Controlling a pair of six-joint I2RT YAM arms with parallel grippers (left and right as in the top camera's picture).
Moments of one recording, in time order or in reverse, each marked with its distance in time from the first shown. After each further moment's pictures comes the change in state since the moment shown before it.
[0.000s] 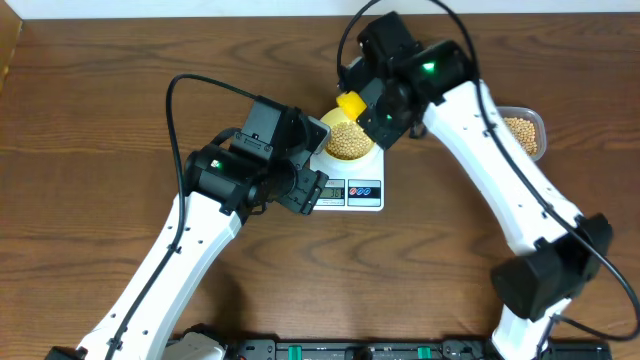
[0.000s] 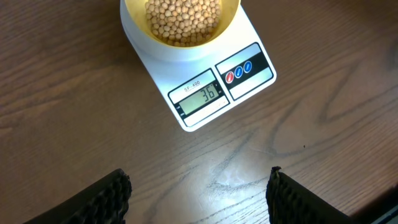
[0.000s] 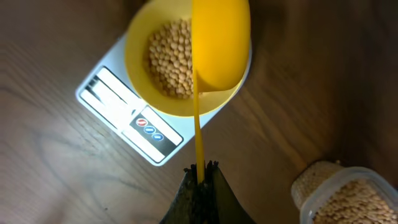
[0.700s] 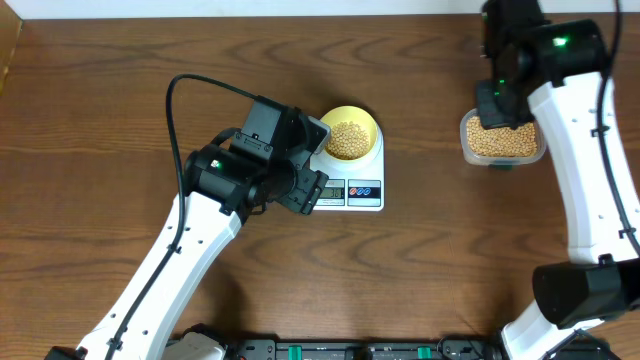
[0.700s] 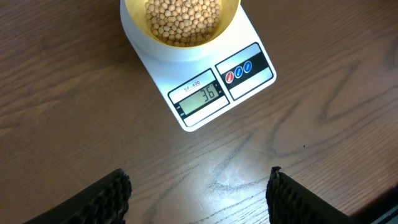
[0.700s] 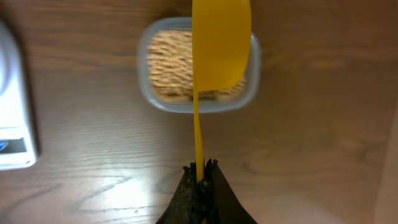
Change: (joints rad) left arm 0.000 0.000 0.000 0.000 0.000 0.000; right arm -0.343 -0.108 0.019 -0.234 0.323 0.382
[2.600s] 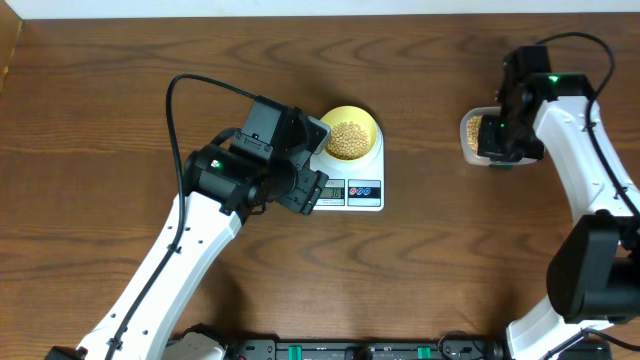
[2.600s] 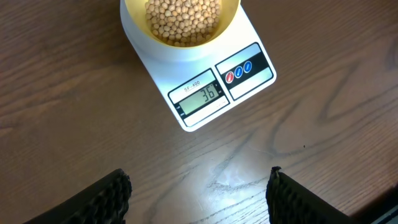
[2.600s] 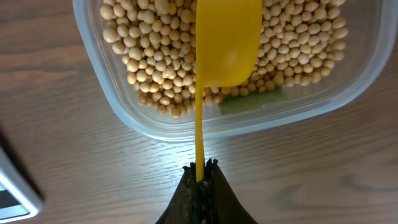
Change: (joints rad) left arm 0.000 0.000 0.000 0.000 0.000 0.000; right arm -0.181 0.000 -0.533 0.426 -0.285 0.110
